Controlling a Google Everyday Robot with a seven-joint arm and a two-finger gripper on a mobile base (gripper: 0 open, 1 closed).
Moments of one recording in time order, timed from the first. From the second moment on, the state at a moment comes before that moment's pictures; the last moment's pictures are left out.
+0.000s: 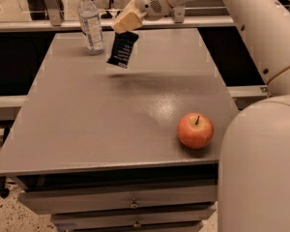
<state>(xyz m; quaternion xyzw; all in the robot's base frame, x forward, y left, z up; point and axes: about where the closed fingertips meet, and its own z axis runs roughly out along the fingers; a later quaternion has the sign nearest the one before) 0.685 0.048 0.976 -0.60 0.66 0.27 0.38</state>
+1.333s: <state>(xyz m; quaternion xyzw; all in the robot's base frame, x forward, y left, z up) 0.746 0.139 0.950 -0.62 0.66 0.24 0.35</state>
